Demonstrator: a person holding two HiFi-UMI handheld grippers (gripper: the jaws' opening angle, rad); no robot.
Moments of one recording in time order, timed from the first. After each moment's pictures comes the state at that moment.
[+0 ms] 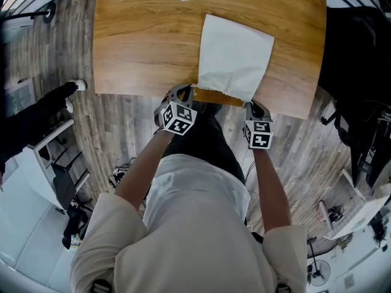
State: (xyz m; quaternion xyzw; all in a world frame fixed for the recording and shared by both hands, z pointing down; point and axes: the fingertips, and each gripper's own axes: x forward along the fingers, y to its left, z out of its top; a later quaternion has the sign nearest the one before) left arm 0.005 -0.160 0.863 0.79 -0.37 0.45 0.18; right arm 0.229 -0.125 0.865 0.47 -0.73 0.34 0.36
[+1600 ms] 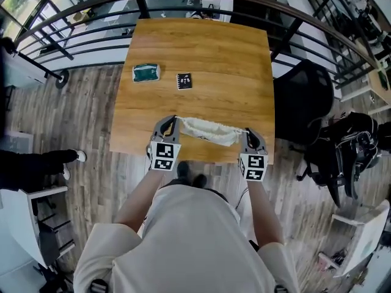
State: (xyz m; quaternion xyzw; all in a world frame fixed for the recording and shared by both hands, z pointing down) left arm -0.017 -0.259 0.554 0.82 -0.53 0.20 0.05; right arm 0.247 -0.225 0.574 0.58 -0.78 0.09 0.22
